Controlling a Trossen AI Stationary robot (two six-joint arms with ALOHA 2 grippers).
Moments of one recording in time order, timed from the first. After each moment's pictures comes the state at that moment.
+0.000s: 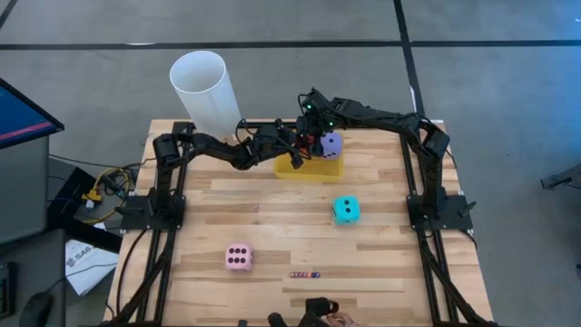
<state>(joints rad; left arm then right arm) 0.43 2.01 1.00 0.81 -0.10 0.18 -0.56 1.97 1.58 -0.62 -0.16 -0.58</state>
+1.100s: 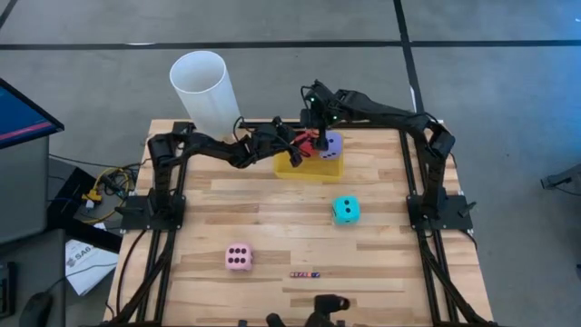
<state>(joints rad) 0.43 1.96 1.00 0.77 -0.10 0.17 -0.57 1.92 1.67 -0.79 -0.06 -0.58</state>
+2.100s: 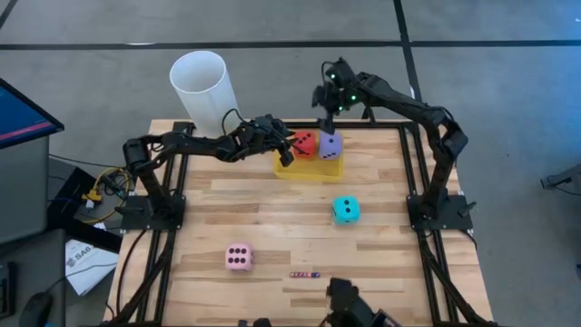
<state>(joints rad) 0.43 1.75 1.00 0.37 -0.10 0.12 -0.73 1.84 1.66 -0.71 -0.38 -0.50</state>
